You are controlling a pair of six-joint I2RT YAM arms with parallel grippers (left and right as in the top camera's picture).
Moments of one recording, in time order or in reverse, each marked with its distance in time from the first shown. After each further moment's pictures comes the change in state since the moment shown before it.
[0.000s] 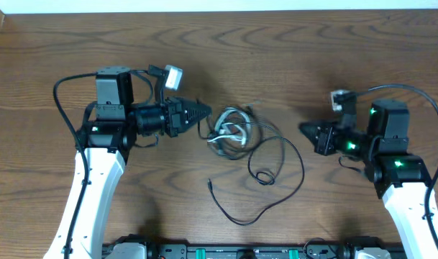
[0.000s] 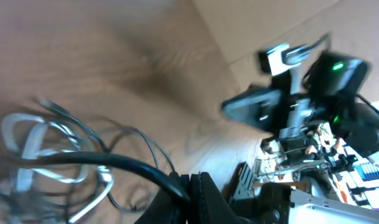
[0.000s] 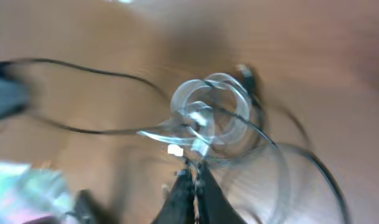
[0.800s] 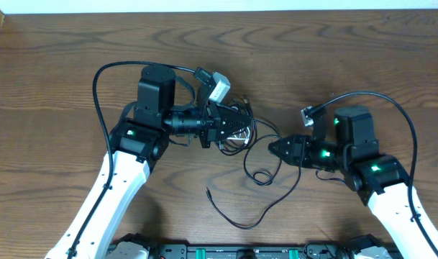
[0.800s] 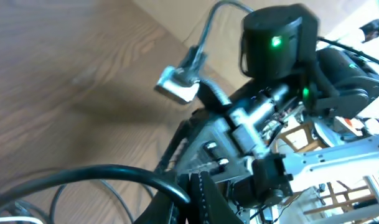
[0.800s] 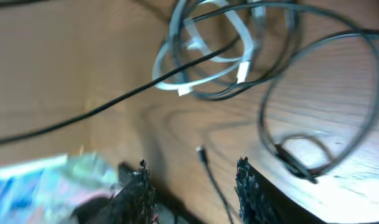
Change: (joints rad) left arm -0.277 -0.002 0.000 0.245 -0.002 0.047; right arm 0.252 0.000 -0.004 -0.129 0.137 0.367
